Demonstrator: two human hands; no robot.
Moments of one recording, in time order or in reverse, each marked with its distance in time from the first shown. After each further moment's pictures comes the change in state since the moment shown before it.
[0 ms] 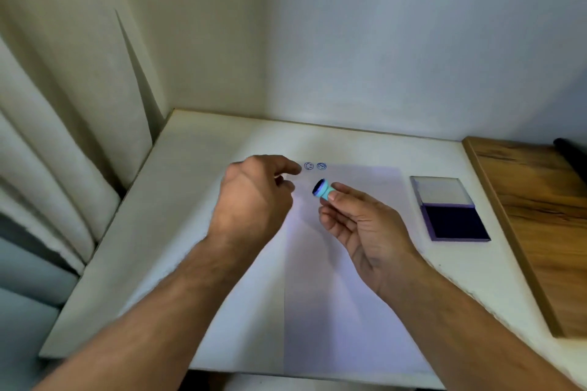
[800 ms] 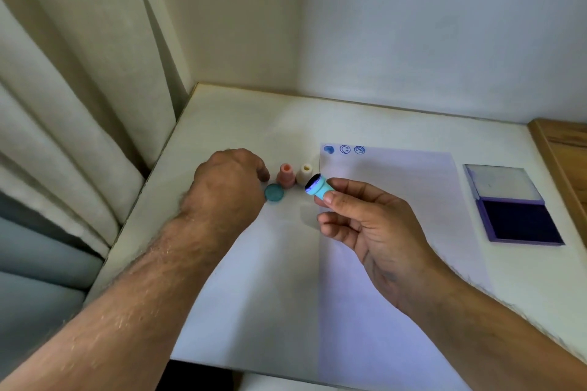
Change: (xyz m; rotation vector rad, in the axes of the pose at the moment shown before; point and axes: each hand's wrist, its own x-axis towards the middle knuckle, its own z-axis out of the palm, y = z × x) left_hand 0.040 -0.060 -0.021 0.600 -0.261 -0.165; right_hand 0.003 0.022 0.027 -0.202 -0.153 0.037
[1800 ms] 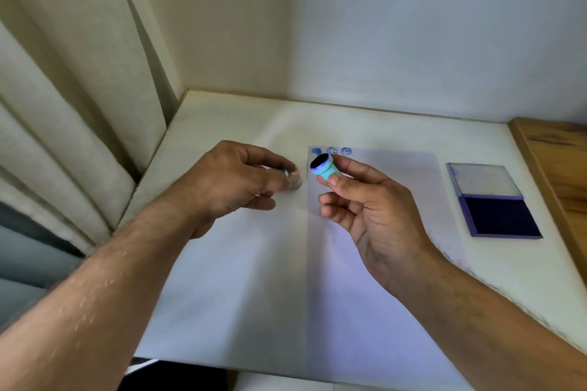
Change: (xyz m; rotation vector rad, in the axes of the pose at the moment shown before) left_hand -0.028 0.007 -0.030 -0.943 -0.316 0.071; right_hand 0.001 -0.013 -0.004 0.104 -0.005 -0.117
